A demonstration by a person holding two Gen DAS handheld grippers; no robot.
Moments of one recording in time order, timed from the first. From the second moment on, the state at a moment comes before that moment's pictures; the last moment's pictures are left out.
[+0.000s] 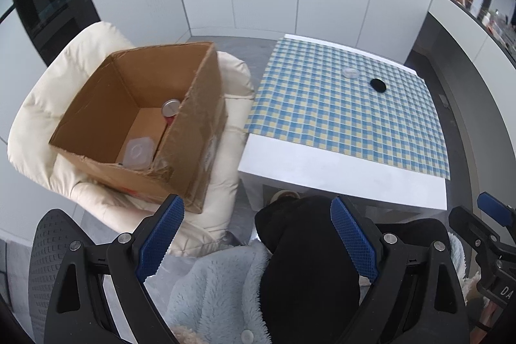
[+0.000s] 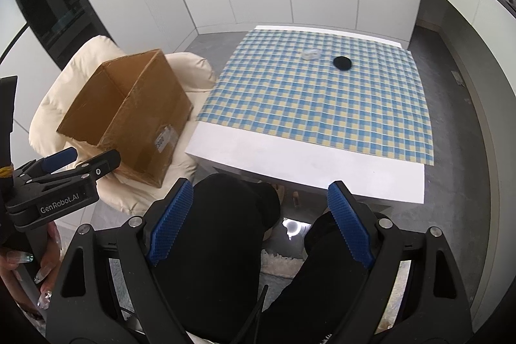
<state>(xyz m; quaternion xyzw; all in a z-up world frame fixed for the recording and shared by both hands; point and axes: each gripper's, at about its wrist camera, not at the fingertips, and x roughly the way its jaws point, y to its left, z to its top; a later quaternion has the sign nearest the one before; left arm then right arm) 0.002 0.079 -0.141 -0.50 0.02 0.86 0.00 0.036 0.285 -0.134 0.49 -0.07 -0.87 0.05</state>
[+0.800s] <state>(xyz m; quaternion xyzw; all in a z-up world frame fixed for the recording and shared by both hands) -0.018 0.145 -0.133 -0.49 0.05 0.87 0.07 0.037 0.336 -0.140 0.48 -0.10 -0.87 -0.02</state>
